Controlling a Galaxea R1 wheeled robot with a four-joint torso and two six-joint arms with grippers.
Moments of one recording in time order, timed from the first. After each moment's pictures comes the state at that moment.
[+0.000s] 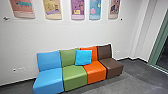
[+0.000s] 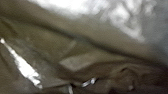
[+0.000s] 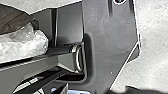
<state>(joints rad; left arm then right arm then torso) 1.46 3.02 -2.73 -0.22 0.22 0.23 -1.51 2.91 -2.57 0.04 -0.13 0.01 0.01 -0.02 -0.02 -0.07</state>
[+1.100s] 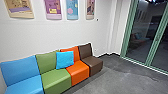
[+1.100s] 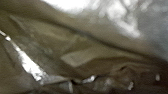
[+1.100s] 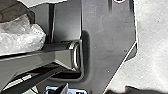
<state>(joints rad) 1.46 3.02 -2.73 -0.22 0.18 0.23 -1.53 3.00 -2.71 0.01 -0.13 -0.02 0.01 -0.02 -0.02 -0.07</state>
